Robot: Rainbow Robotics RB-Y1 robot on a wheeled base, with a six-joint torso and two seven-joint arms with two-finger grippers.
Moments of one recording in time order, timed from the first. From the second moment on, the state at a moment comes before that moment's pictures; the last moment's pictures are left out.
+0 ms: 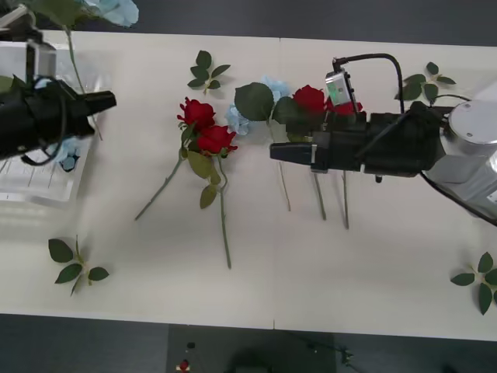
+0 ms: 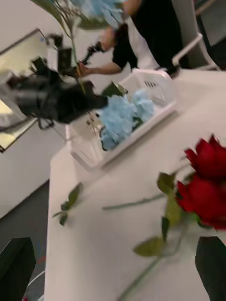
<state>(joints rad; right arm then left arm) -0.57 -0.79 0.54 -1.51 -2.22 0.79 2.59 -0.38 0.72 0.09 -1.40 1.82 0.96 -2.56</state>
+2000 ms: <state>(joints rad) -1.22 -0.57 1.41 -0.50 -1.86 0.51 1.28 -0.40 0.58 0.08 -1.80 0.79 1.28 -1.81</state>
